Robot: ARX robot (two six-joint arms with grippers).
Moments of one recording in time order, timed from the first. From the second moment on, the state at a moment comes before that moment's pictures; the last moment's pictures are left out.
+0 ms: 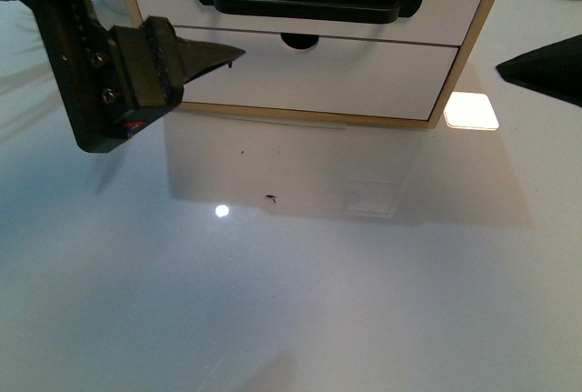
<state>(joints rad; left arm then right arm) -0.37 1.44 0.71 0.26 0.34 0.92 0.25 1.30 0.81 -0.19 -0.23 -0.71</state>
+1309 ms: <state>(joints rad) -0.38 1.88 1.17 -0.07 0.31 1.17 0.33 1.78 1.15 -0.11 -0.37 -0.88</state>
